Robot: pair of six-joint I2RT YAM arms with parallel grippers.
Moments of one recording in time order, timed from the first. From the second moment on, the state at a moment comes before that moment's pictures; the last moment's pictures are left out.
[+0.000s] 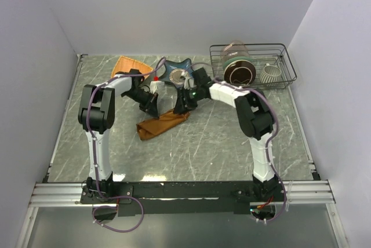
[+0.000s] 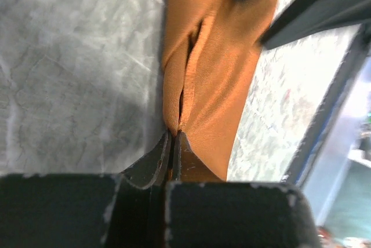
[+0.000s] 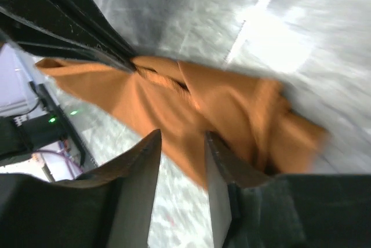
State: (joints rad) left arm -0.19 2.19 1.56 -0.93 0.85 0.49; right arm 0.52 2.16 1.53 -0.36 -0.68 0.37
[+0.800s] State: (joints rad) left arm -0.29 1.89 1.44 -0.82 0.72 0.92; right arm 0.46 2.14 1.88 -0.78 -0.72 -0.32
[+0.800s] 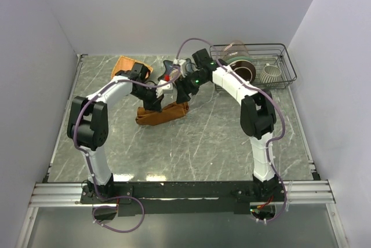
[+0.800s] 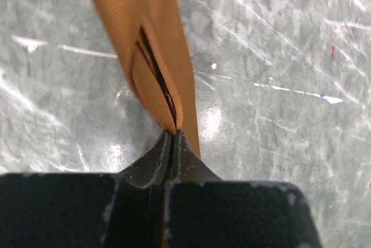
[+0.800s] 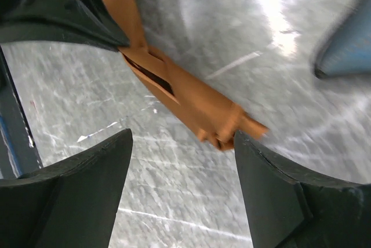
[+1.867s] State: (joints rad) left arm -0.35 1.82 1.36 -0.81 0.71 1.12; right arm 0.46 2.14 1.77 -0.63 -0.90 -0.24
